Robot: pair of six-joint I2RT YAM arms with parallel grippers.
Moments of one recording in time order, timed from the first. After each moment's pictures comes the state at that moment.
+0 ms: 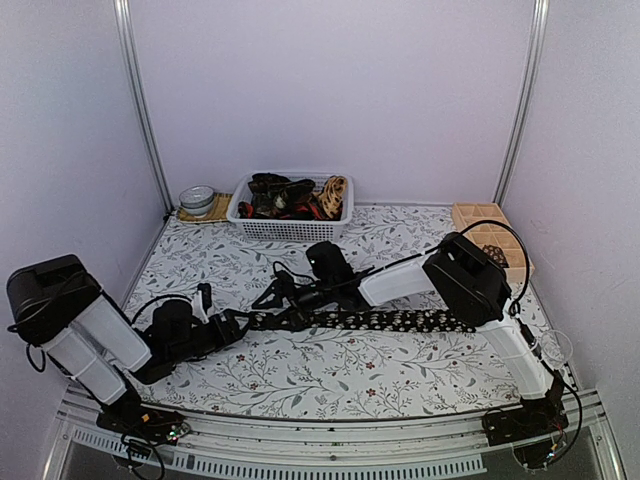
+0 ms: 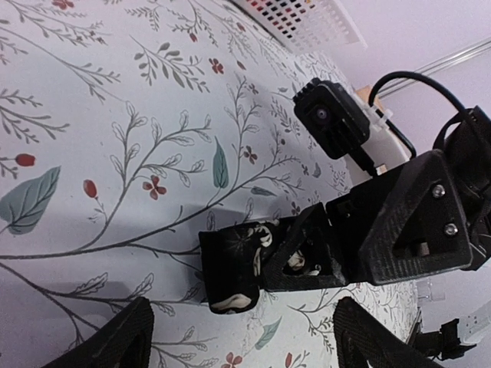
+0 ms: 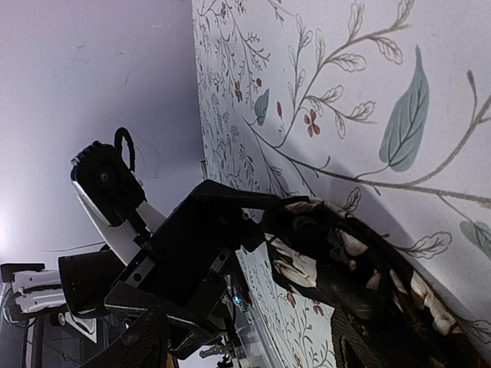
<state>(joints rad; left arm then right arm) -0.65 1.55 0.08 1.06 0.01 -0.92 0.91 2.46 1.65 0.36 -0.84 1.28</state>
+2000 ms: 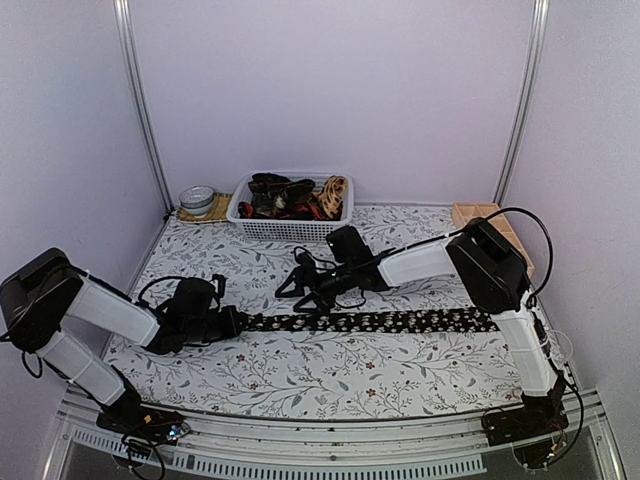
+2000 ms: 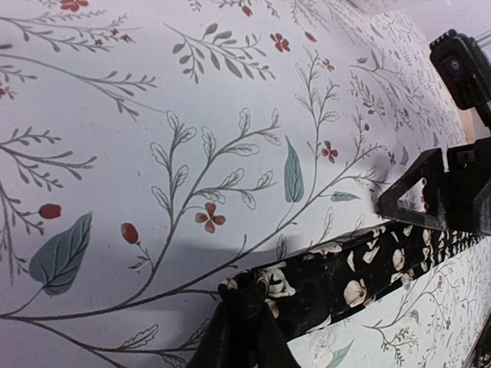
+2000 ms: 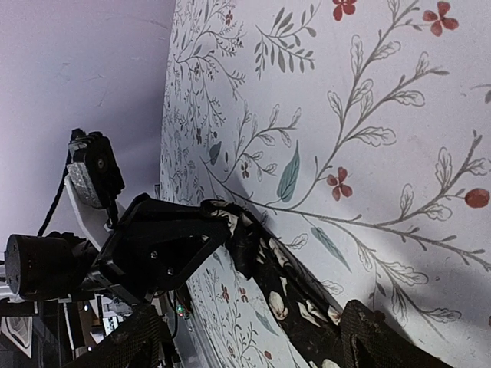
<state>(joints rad) -0.62 1.50 0.34 0.46 -0.03 -0.75 0.82 2.35 1.59 0.14 -0.76 0.96</state>
